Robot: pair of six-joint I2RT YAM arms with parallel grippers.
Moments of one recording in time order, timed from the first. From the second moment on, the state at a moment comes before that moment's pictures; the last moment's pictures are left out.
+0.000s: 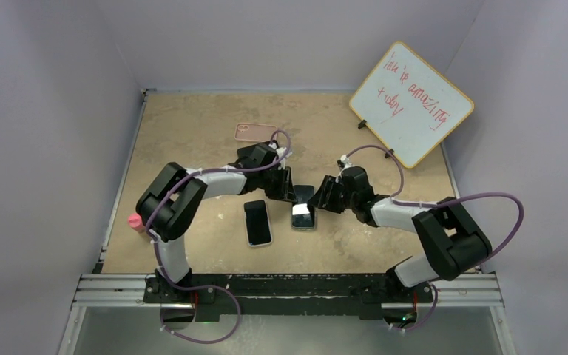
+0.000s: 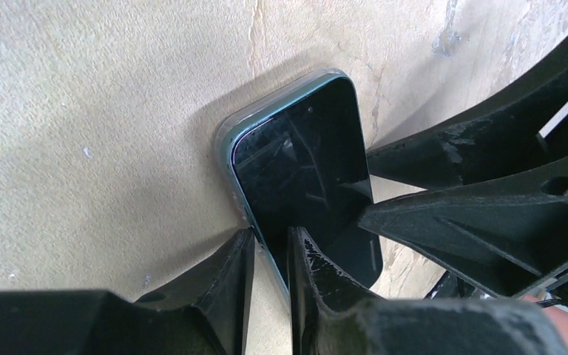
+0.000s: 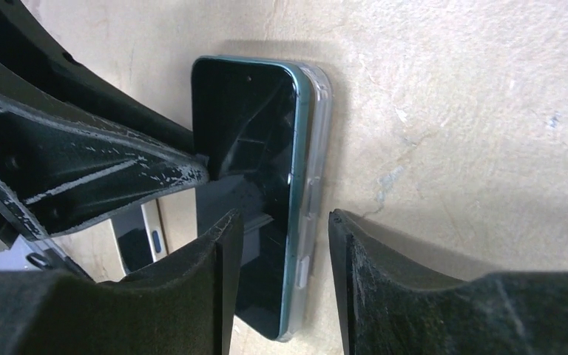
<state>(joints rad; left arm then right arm) -0.63 1.86 1.02 -0.04 0.42 -0.56 0.49 1.46 0.51 0.22 -0.24 0.73</state>
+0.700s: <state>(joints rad) -0.61 1.81 0.92 0.04 0.46 -0.59 0.46 1.53 0.37 0.60 -0.39 1.03</state>
